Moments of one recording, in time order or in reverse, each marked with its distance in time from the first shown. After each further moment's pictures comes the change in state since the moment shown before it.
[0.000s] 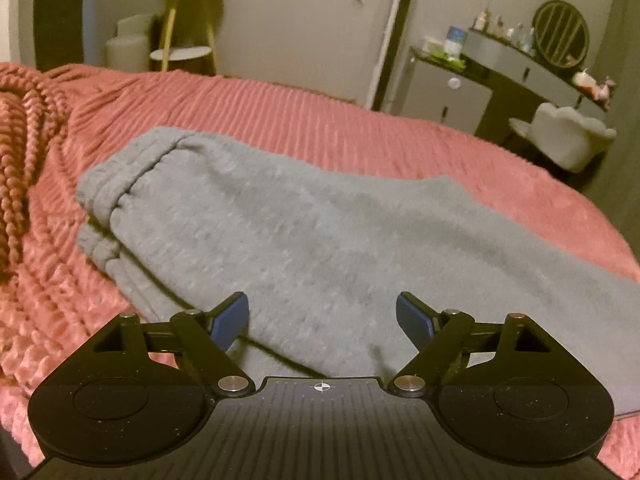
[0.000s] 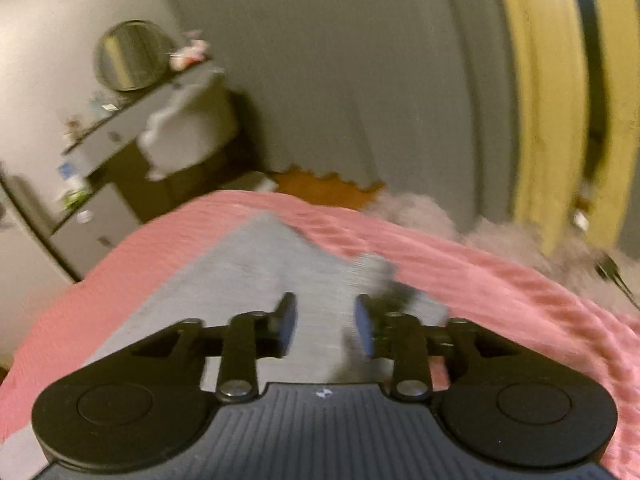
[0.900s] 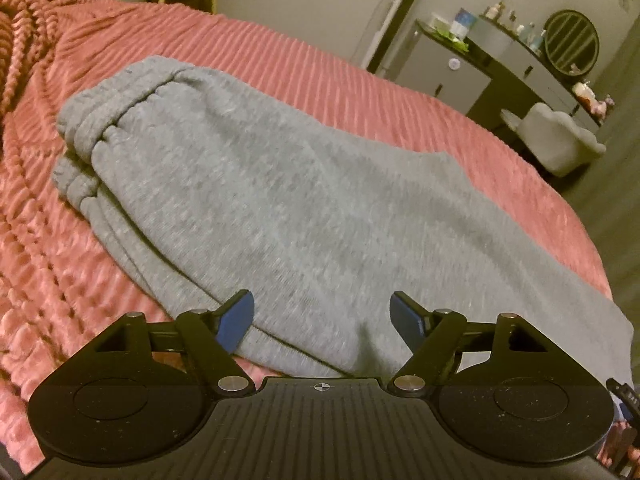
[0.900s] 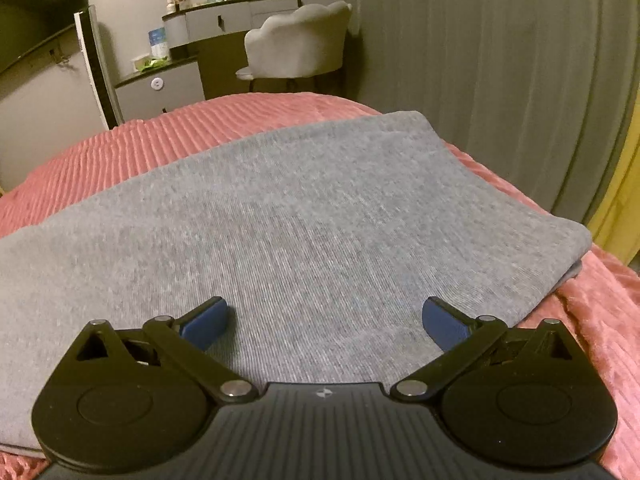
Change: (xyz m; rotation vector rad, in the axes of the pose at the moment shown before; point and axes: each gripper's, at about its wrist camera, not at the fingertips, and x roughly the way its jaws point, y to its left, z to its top) left arm 0.015 0.024 -0.002 -0.135 0.138 -0.117; right arm 0.033 0.072 -0.085 -0.366 0.121 0.046
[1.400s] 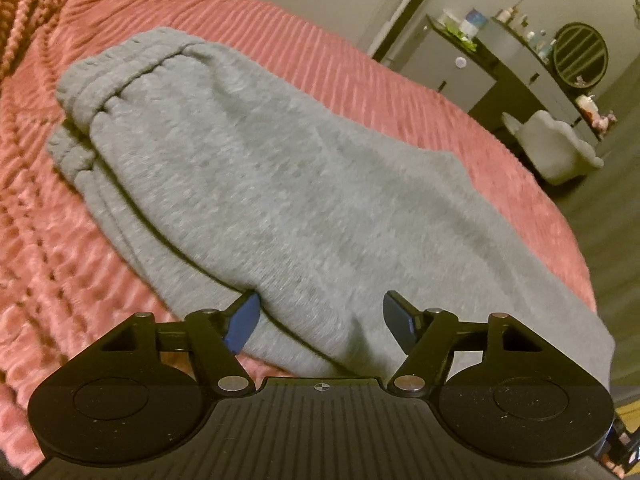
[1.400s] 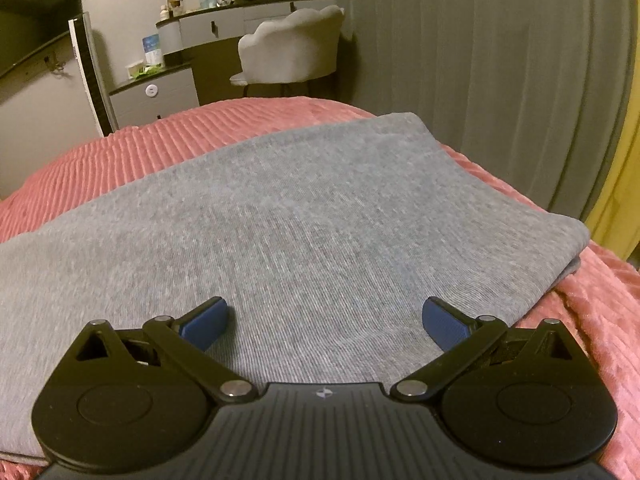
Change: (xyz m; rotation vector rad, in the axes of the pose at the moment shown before) left arm 0.008 0.012 0.006 -0.081 0.055 -0.048; right arm 0.001 0.000 -0.001 0.022 -0.012 -0.013
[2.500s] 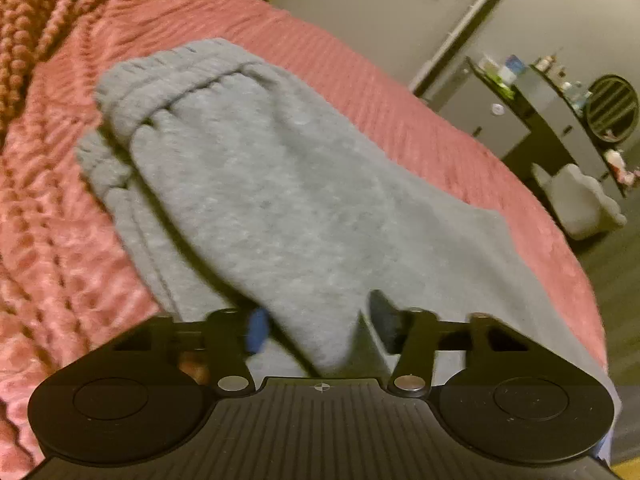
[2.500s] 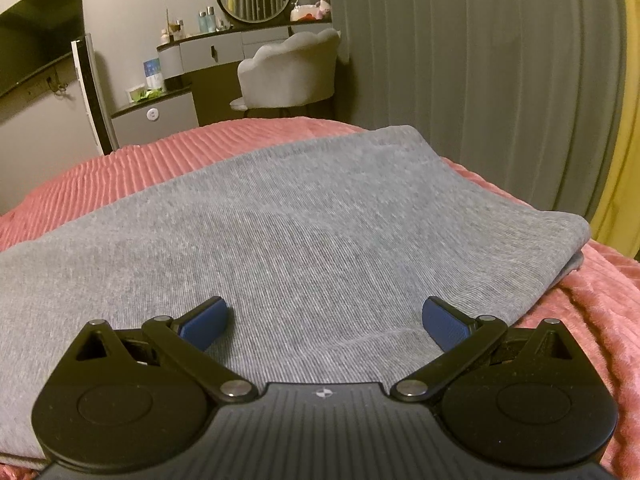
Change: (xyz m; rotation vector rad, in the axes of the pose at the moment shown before) left arm 0.011 0.030 0.014 -0.124 -0.108 0.075; right arm -0.001 -0.001 -0.014 0.006 -0.094 0.000
